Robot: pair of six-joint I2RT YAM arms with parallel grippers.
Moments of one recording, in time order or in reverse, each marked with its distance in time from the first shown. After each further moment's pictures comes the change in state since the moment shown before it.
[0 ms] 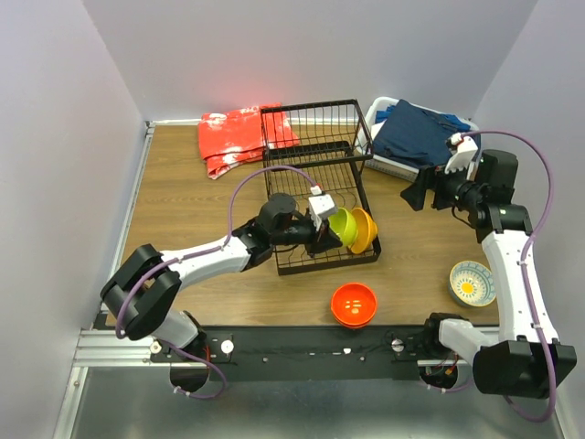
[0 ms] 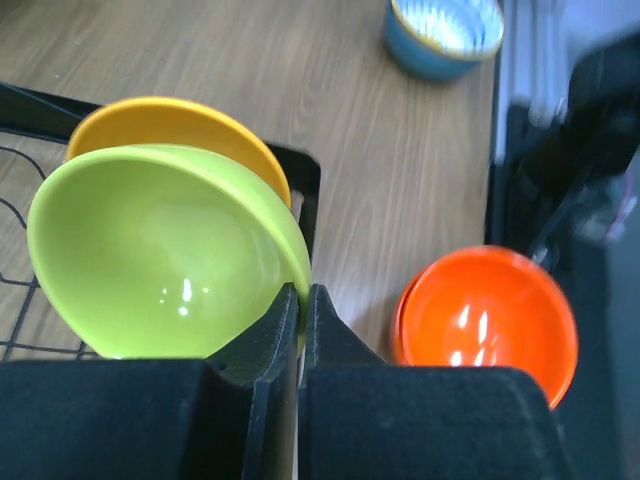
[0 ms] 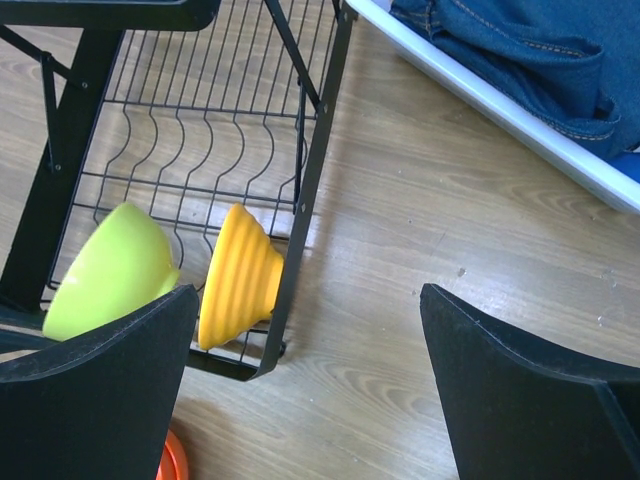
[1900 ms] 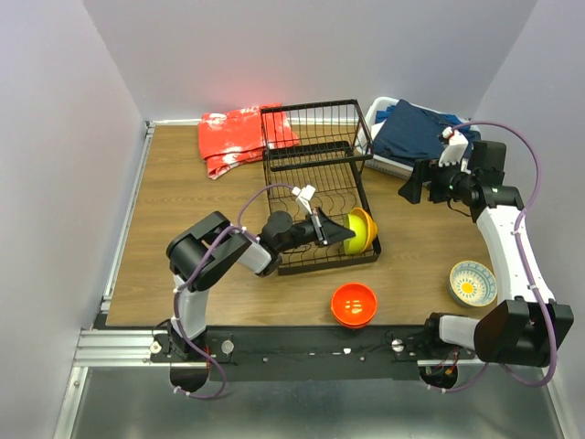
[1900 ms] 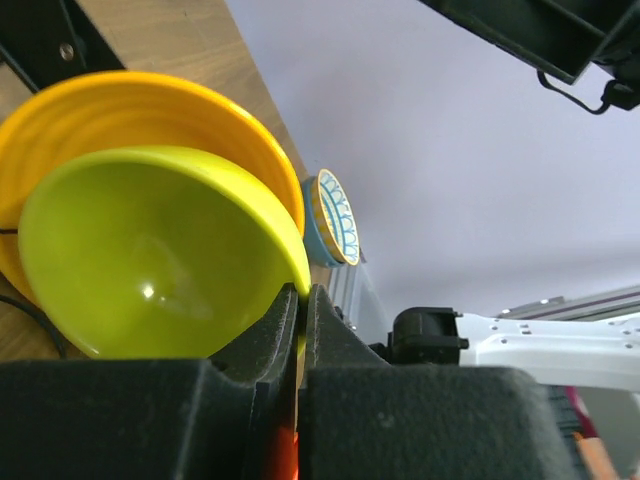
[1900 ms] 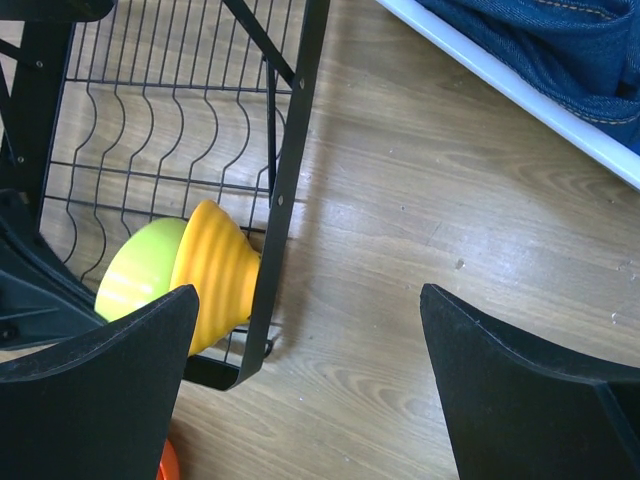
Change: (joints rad) left arm 0.035 0.453 -0.112 0.943 -0.141 -1.076; right arm -0.005 0.179 0.058 -0.018 0.005 -0.019
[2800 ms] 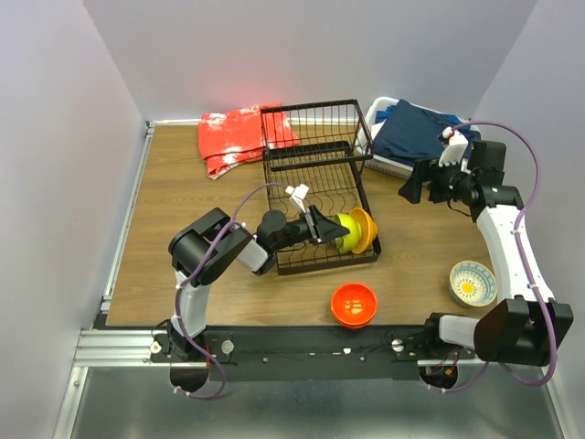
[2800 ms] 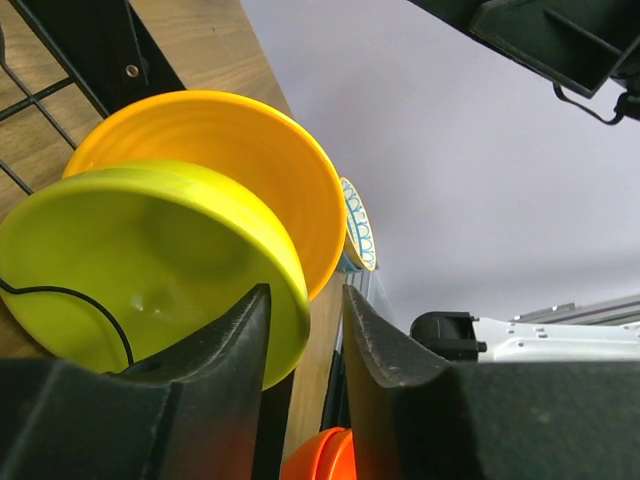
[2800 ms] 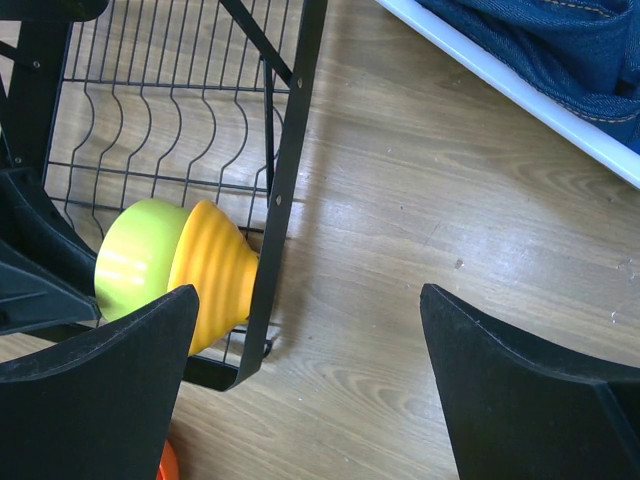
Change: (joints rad) left arm 0.050 0.061 -0.008 0.065 0.032 -0.005; right arm -0.001 0.007 0.000 0.001 0.002 0.000
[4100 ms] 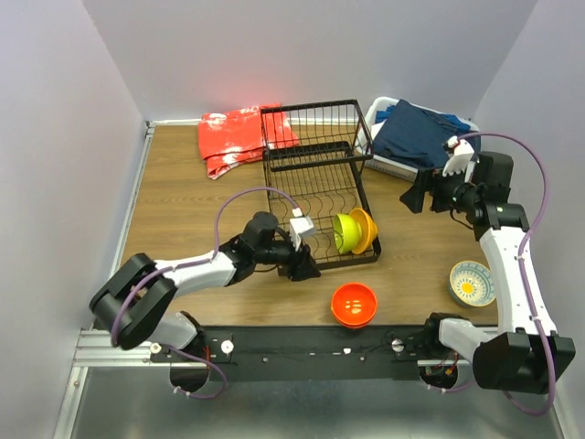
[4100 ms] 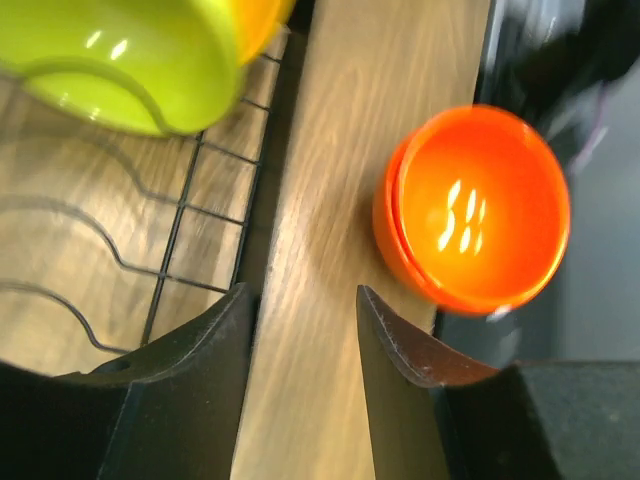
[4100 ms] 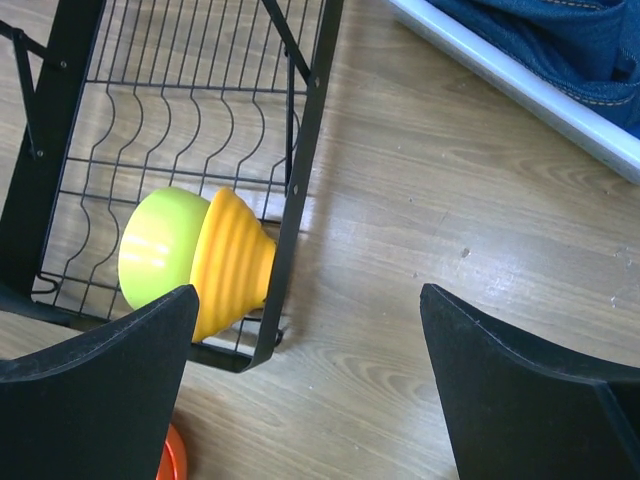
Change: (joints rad) left arm 0.005 -0.550 -0.142 -0.926 0.217 0.906; right arm -0.001 -0.140 -0.072 0.003 -0.002 0.011
